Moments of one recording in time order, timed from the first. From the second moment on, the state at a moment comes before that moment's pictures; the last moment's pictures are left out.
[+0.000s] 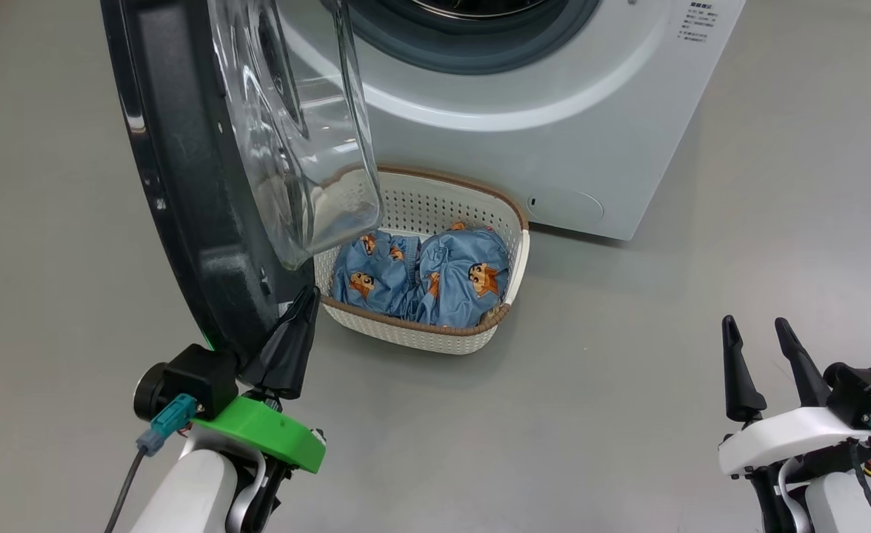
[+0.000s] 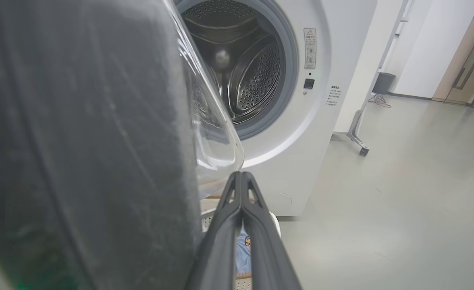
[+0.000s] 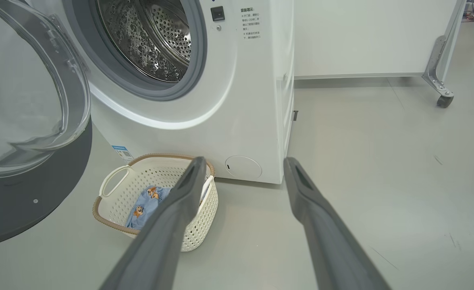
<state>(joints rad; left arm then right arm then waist) -0.03 0.11 -0.35 0.15 -0.39 -0.13 -0.26 0.09 -0.12 0.07 0.25 0.33 0.12 -0.25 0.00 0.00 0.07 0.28</state>
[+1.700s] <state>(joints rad) -0.12 0.18 0.05 0.33 -0.44 -0.05 -0.26 0.07 -0.17 0.10 0.24 0.33 0.12 -0.25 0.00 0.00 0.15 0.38</state>
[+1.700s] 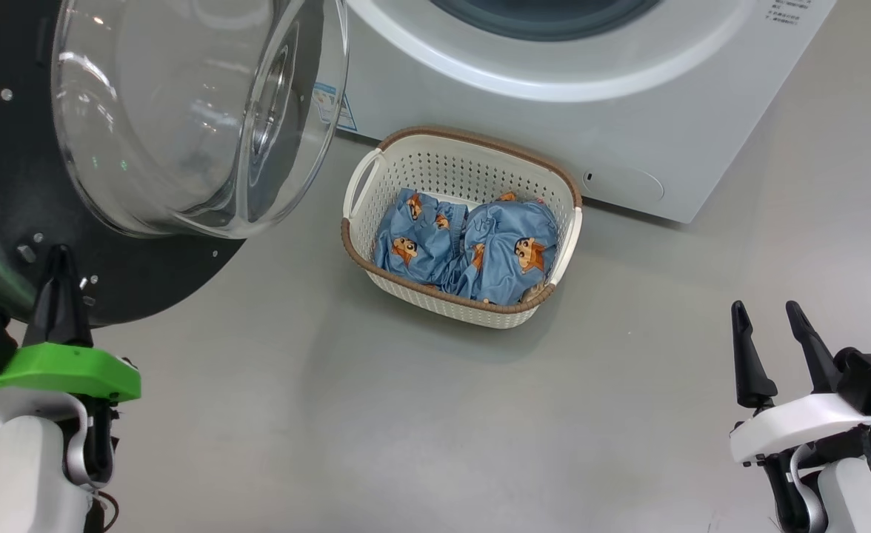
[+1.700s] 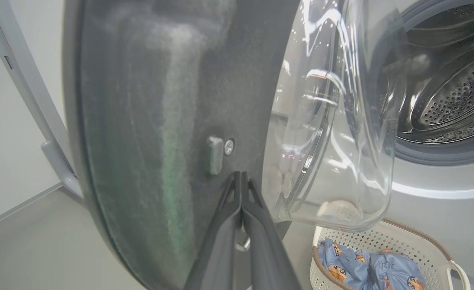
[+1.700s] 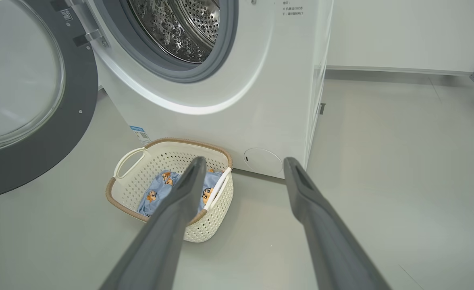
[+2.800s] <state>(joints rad) -0.27 0.18 0.19 0.47 -0.45 -0.05 -0.26 0.02 -0.18 0.09 0.26 0.32 0.12 -0.25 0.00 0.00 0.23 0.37</state>
